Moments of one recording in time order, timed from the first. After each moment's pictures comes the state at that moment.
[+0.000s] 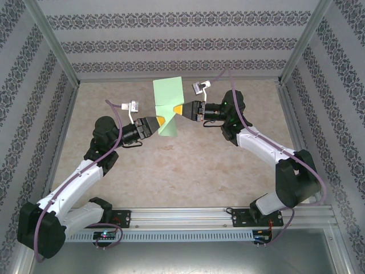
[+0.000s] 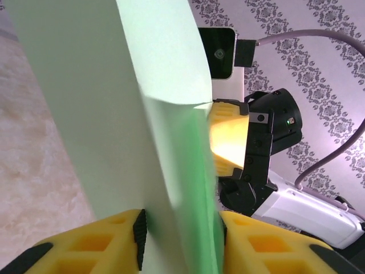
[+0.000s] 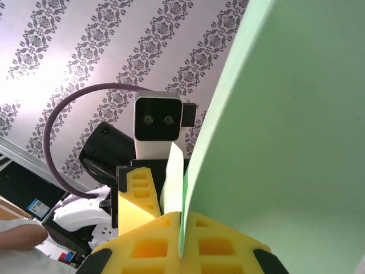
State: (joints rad) left arm -0.37 1.02 0.69 0.38 0.69 -0.98; right arm 0.46 1.50 1.02 0.66 -1.06 1.08
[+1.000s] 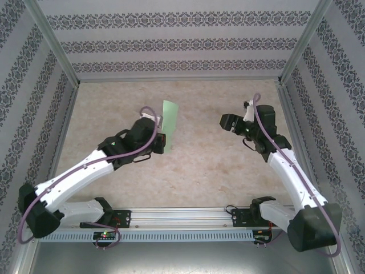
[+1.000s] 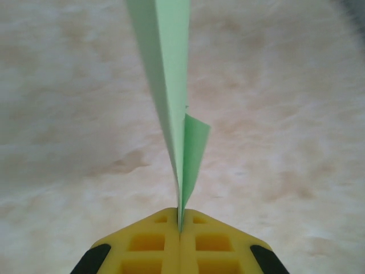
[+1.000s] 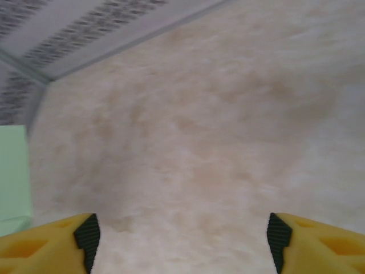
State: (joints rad) left arm -0.80 1.22 1.10 -0.70 -0.23 -0.54; right arm 0.13 1.05 0.81 -0.35 -0.32 0.46
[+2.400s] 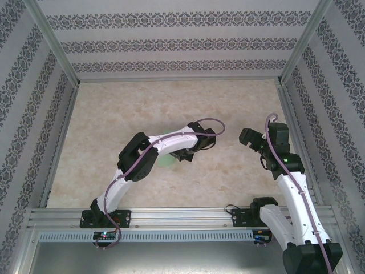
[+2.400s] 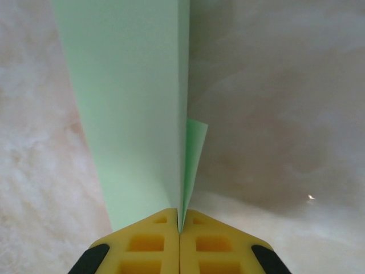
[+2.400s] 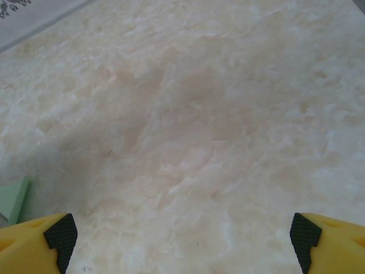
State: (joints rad) left arm -0.90 2.28 1.85 -1.34 -0.39 -0.70; right arm 0.03 0.80 0.75 -0.67 -0.01 0.44
